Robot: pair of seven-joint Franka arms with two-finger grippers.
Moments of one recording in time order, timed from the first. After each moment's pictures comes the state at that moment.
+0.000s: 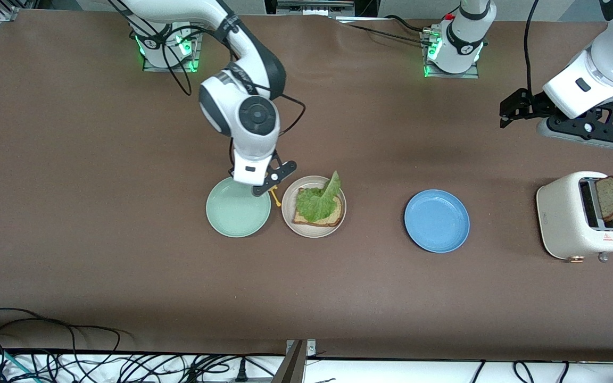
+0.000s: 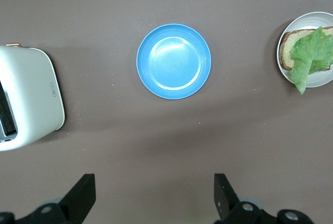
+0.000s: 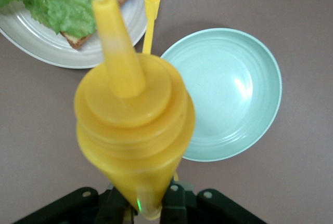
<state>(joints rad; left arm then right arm) 0.10 -0.01 -0.24 -1.63 -0.01 1.55 0.05 0.63 0.58 0.08 -1.48 -0.19 1.83 0.06</state>
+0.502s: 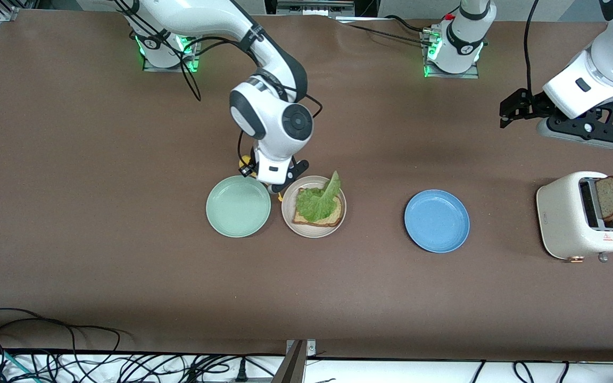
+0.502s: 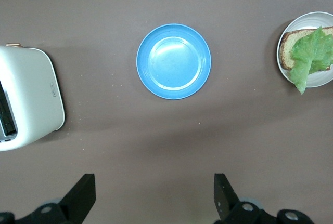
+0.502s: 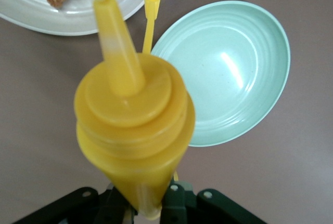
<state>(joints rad) 0.10 -0.01 -0.24 -1.63 -0.01 1.55 0.05 0.71 0.73 0.08 -1.32 -0.32 1.63 0.07</state>
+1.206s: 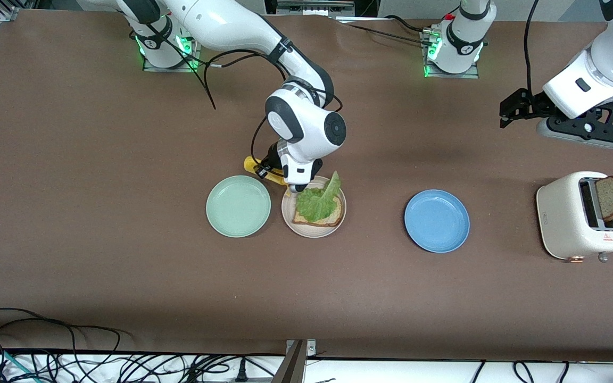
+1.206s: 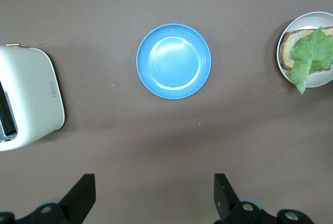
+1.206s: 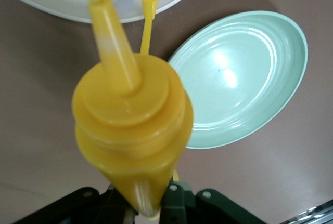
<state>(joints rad) 0.10 -0.01 -0.24 -1.63 -0.01 1.55 0.05 0.82 0.89 0.01 -1.12 -0.37 1.48 -0.06</state>
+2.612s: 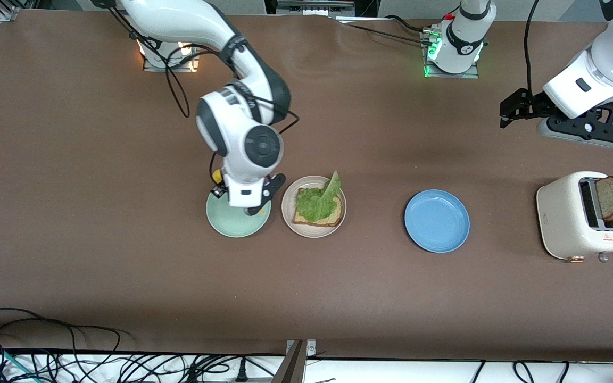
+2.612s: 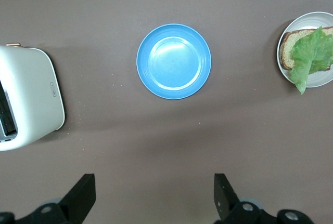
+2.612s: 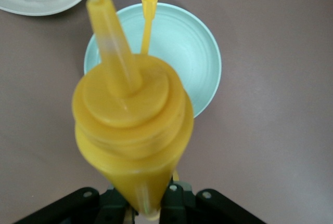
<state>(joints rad) 0.10 -0.01 -0.24 -1.63 -0.01 1.55 0.05 0.62 0.66 -0.07 -1.24 -0.17 1.61 -0.31</state>
